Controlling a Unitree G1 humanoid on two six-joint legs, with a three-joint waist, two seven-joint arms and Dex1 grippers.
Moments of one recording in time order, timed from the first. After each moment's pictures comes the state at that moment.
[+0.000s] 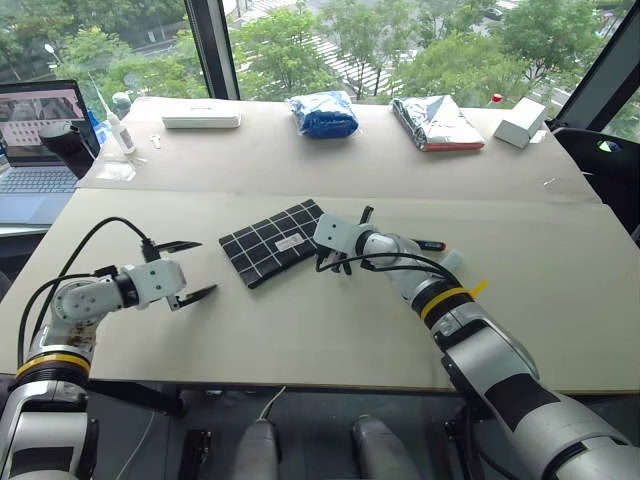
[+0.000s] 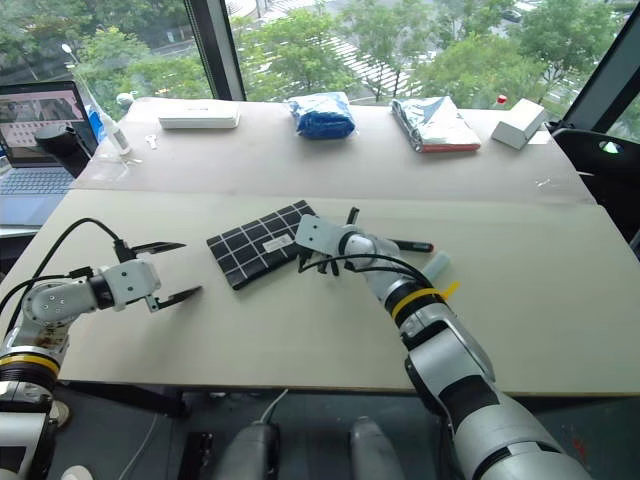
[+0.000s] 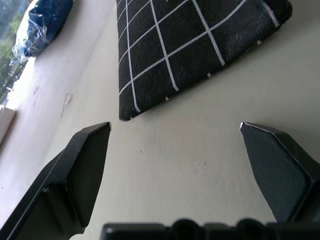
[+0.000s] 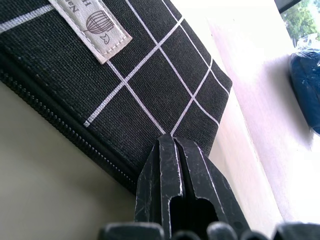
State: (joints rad) left arm -0.54 0.76 -0.04 0.84 0.06 -0.84 -0.91; right arm -1.00 -0.20 0.44 0.90 -0.39 -0.09 0.39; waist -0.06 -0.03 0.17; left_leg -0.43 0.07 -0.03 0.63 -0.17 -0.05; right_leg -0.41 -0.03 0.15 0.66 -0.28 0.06
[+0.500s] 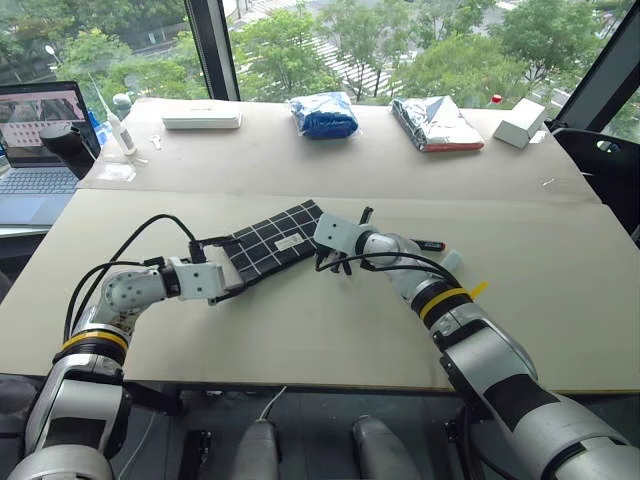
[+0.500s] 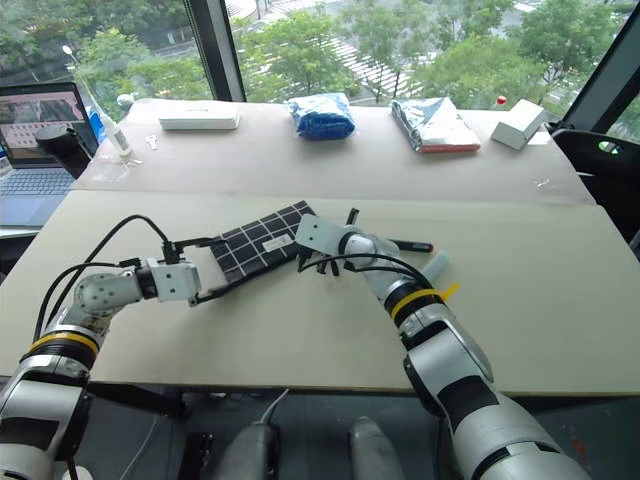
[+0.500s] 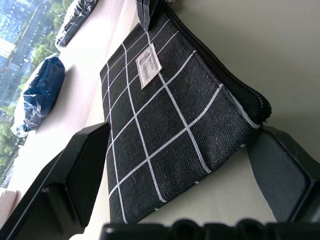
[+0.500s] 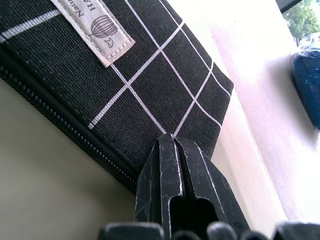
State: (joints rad) left arm -0.68 0.69 -0.16 1.00 0.23 -1.04 -0.75; right arm -1.00 -0.19 0.42 0.91 -0.38 -0.09 0.41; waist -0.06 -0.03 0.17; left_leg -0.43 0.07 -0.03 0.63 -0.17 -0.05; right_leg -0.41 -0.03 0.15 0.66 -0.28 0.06
